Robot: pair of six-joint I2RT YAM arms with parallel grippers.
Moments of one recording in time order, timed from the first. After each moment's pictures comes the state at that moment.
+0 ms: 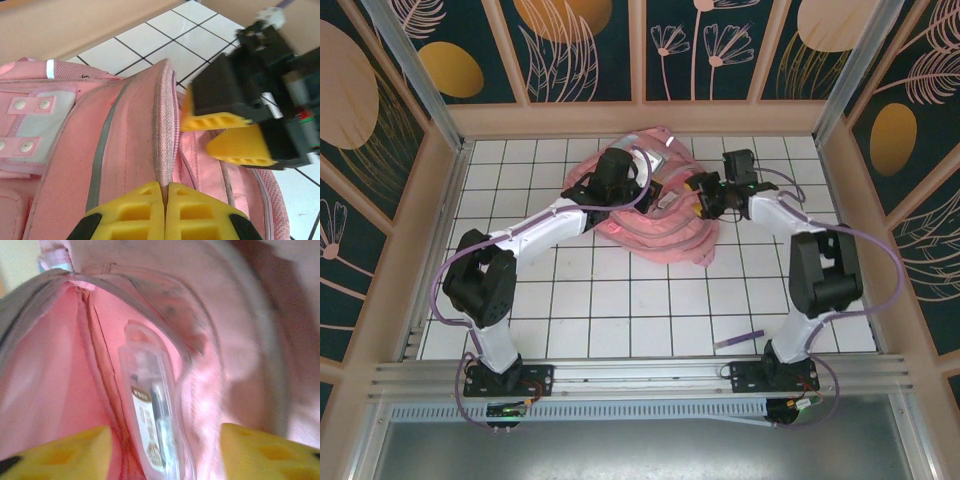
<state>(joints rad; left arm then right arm) -0.64 1.81 1.38 -0.08 0.21 -0.02 0.26 1.70 1.17 -0.27 -0.44 1.29</state>
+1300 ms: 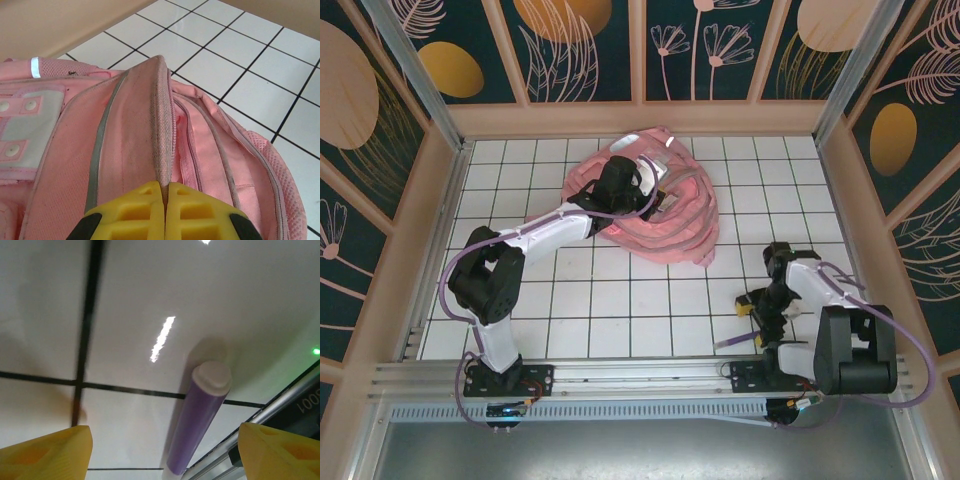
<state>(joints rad) -0.65 1.84 1.33 -0.01 0.21 0.06 0.04 1.24 0.55 -1.08 -0.27 1.18</state>
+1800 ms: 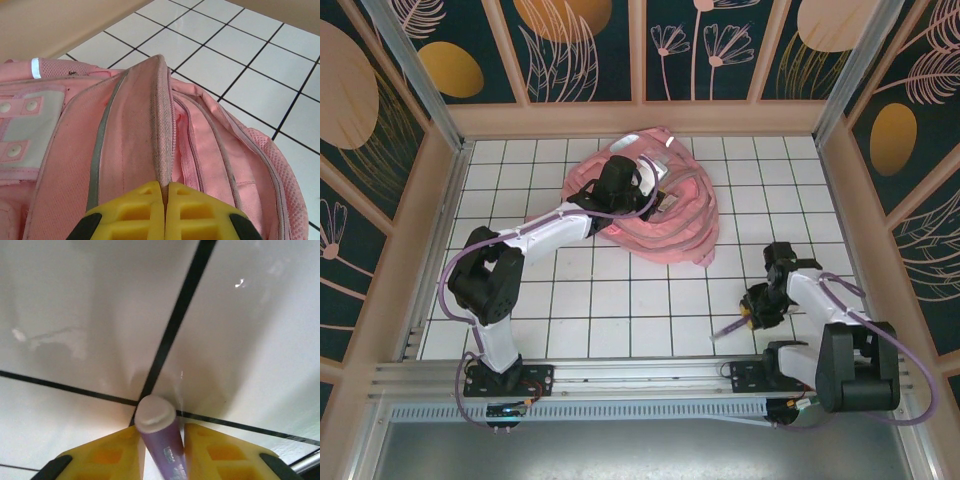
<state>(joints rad) -0.65 1.84 1.34 -0.02 0.21 0.08 0.05 1.16 0.51 -0.93 -0.25 1.24</state>
